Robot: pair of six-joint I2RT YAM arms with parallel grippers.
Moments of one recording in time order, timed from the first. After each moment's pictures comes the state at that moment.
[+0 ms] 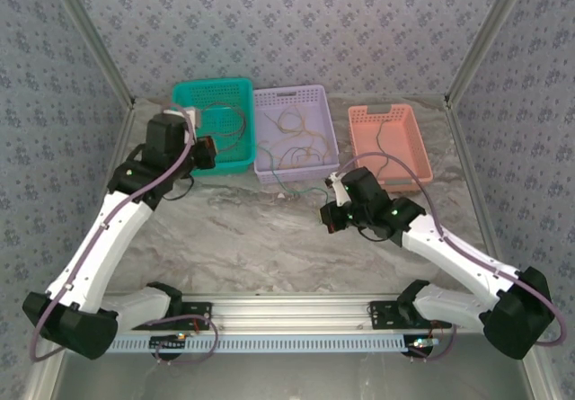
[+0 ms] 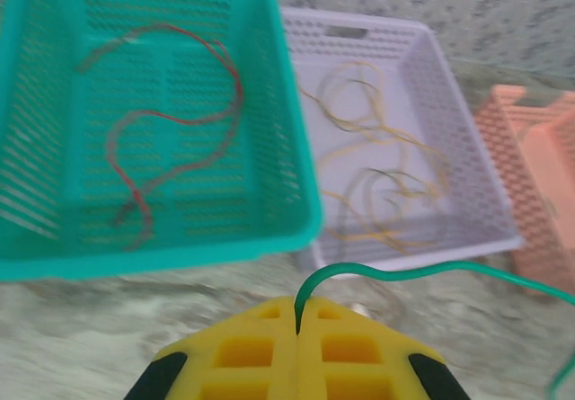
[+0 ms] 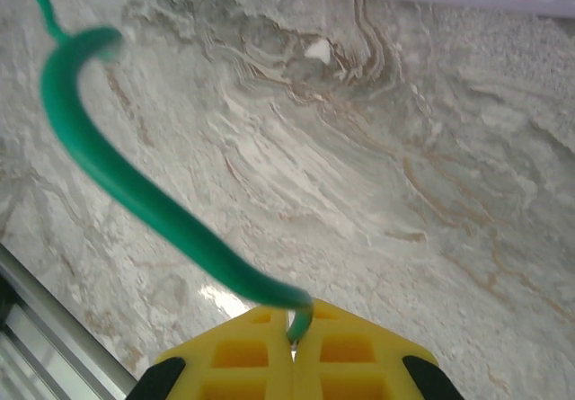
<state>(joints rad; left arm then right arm) -0.36 1.14 1.27 -0.72 -0.05 -0.36 0.69 1.10 0.83 -0.59 -0.17 0.34</state>
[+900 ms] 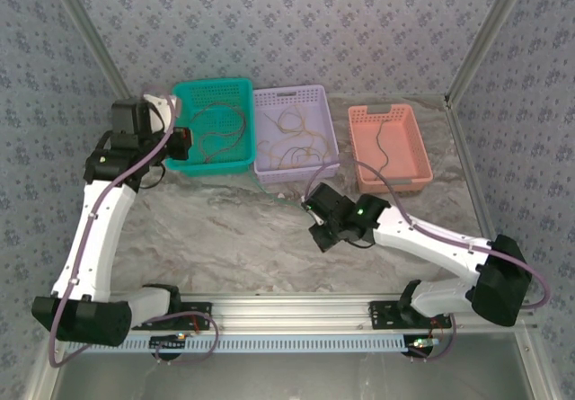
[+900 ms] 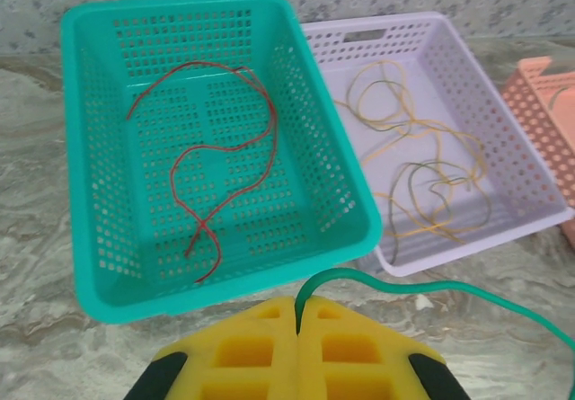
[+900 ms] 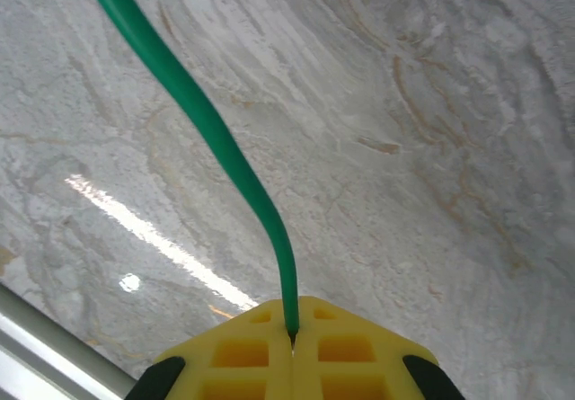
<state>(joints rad) -0.13 1.18 1.38 -0.82 0.20 -0.08 0.95 1.28 0.98 -0.86 0.12 0.26</state>
